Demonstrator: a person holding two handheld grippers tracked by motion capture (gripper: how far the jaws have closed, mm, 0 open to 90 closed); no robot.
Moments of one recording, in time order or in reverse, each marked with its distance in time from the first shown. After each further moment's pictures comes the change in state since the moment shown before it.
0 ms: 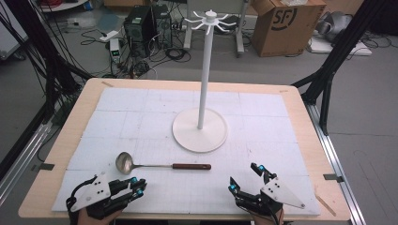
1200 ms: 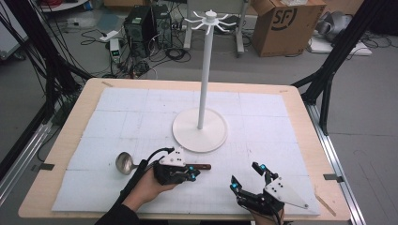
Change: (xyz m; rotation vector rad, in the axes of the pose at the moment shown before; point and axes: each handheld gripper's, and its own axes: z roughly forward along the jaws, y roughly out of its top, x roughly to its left) left arm 0.008 0.037 0.166 0.310 -0.314 0.047; right arm -0.003 0.001 -0.002 -0.034 0.002 0.043
